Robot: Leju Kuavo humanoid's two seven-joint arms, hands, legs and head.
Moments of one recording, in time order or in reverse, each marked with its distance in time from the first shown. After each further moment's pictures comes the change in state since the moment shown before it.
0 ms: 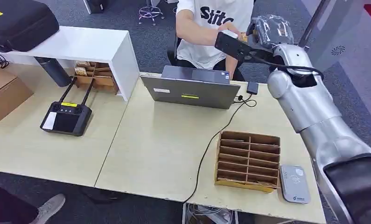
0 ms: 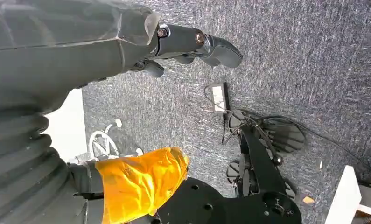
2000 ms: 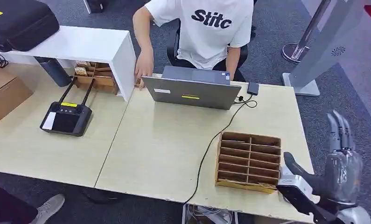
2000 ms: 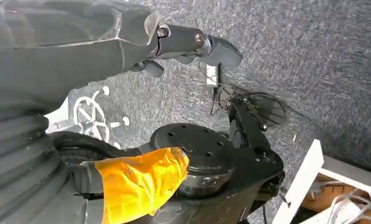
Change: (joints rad) left arm 0.383 -0.033 -0.586 -0.465 0.547 0.332 0.231; right arm 1.298 -0.220 -0.481 -1.217 0.062 -0.353 -0.221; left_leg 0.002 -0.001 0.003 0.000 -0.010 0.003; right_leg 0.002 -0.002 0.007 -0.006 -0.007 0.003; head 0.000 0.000
